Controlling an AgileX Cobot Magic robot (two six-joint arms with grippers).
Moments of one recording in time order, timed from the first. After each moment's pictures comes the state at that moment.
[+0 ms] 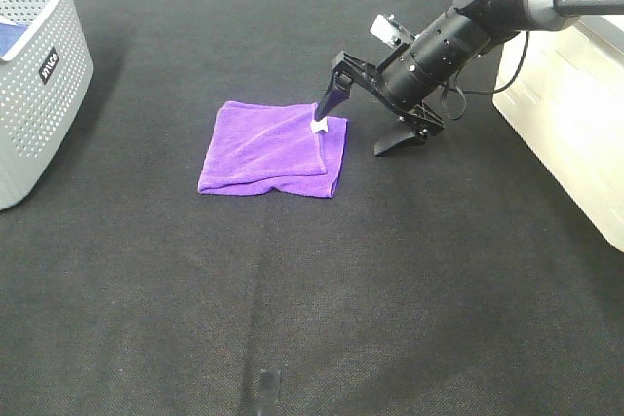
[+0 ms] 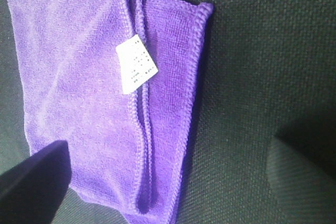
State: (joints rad) left arm 0.06 0.00 -0.51 0.01 1.04 0.08; right arm 0.23 2.45 -1.89 0.67 0.88 -0.12
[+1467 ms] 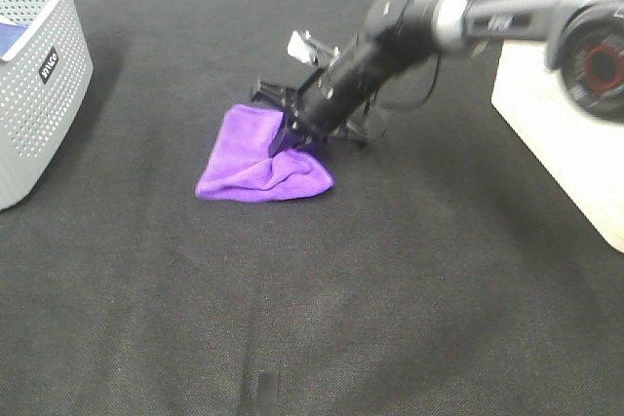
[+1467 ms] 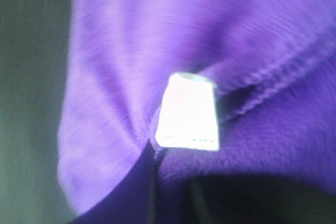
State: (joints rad) left arm 0.06 0.00 -0.51 0.01 1.04 0.08; right arm 0.42 2.49 -1.96 0.65 0.82 -0.12
